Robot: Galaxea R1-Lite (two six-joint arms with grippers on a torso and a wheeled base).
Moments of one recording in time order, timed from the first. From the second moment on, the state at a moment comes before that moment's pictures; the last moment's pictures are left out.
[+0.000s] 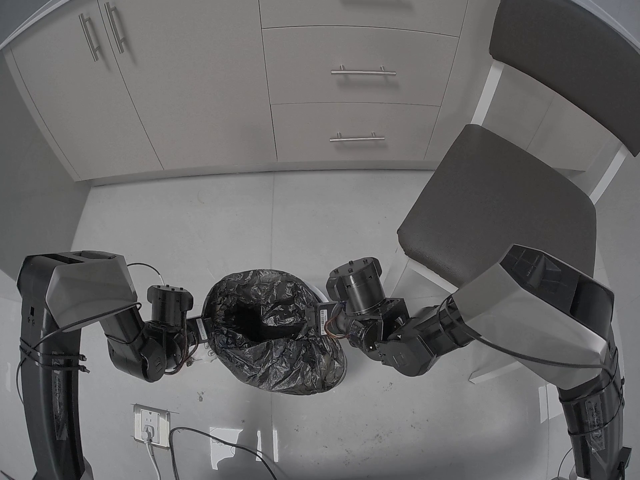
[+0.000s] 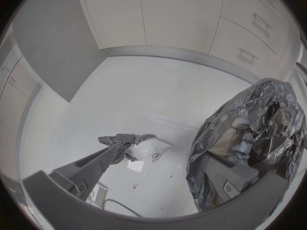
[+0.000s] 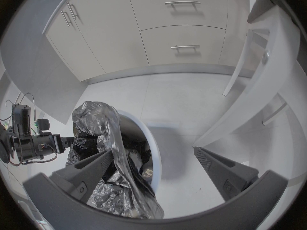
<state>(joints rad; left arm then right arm) -0.18 2.43 -0.80 -0.98 0.32 -0.36 0.73 2.44 -1.38 -0.54 -0.39 0.32</state>
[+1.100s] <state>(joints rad) -0.19 2.39 -0.83 -0.99 0.31 -0.37 0.77 2.50 -1.61 -0.41 -0.38 0.25</state>
